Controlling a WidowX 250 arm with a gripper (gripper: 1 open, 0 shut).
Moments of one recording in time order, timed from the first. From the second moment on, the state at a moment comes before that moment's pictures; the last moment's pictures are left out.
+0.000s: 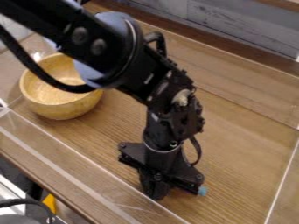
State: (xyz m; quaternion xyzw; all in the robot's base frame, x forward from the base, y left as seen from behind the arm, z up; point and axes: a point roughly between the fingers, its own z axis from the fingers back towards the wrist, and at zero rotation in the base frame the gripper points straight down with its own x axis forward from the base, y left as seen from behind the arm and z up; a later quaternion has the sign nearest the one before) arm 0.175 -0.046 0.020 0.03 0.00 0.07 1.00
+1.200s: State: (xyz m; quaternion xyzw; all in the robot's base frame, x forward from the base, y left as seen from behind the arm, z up) arm 0.179 -0.073 0.025 0.03 0.01 0.05 1.00
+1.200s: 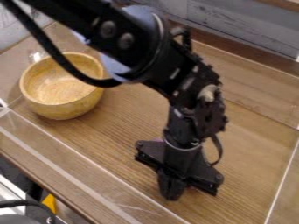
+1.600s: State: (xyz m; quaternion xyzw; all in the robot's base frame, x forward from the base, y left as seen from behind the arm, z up) arm 0.185 -0.107 0.021 0.02 0.01 0.03 1.00
